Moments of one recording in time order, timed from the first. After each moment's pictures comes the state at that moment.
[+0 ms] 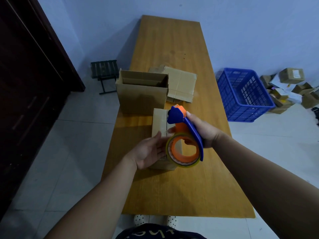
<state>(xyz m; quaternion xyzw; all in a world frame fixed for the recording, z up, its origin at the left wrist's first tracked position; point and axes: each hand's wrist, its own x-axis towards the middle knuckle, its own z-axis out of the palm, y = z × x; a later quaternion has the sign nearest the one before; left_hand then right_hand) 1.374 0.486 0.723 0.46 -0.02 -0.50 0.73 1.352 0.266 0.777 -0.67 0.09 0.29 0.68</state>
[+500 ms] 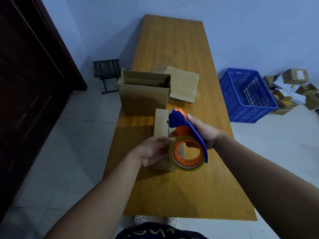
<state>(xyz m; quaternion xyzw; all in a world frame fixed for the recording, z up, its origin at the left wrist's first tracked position) 1.381 0.476 0.735 0.49 0.01 -0.53 0.69 1.359 0.265 0.770 -0.66 0.12 0.32 0.67</state>
